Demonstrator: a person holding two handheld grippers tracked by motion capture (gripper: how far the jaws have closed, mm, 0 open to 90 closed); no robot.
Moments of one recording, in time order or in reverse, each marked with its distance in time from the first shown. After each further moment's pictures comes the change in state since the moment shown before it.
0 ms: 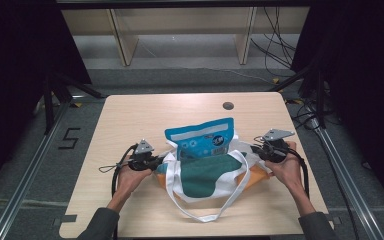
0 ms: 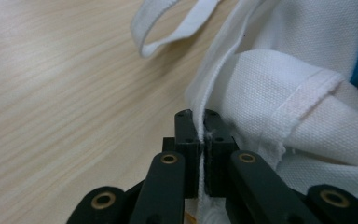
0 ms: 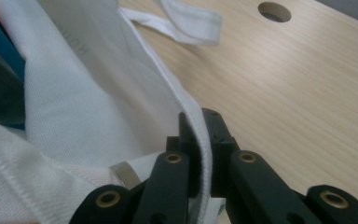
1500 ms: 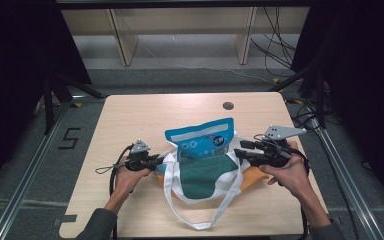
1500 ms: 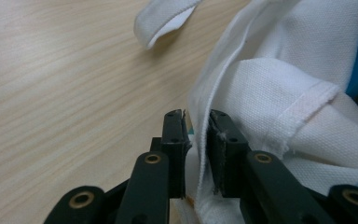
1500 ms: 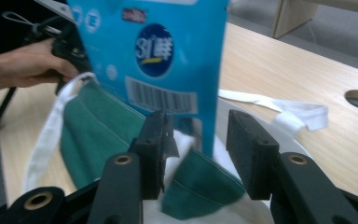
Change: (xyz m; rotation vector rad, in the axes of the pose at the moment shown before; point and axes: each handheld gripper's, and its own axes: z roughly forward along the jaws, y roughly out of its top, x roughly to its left) left arm 0.005 -0.002 -0.007 -0.027 -0.004 -0.059; right arm 0.053 0.047 -0.067 -0.228 0.276 0.019
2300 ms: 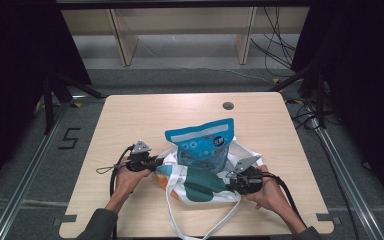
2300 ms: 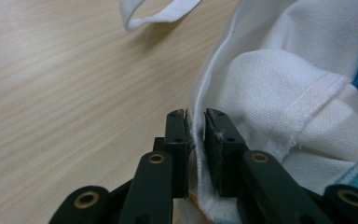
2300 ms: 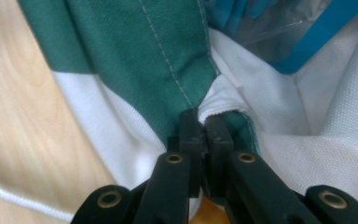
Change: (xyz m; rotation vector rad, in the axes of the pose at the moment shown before) left arm -0.001 -0.002 0.003 0.029 0.007 0.016; right arm 0.021 -0.083 0.073 0.473 0.041 -0.125
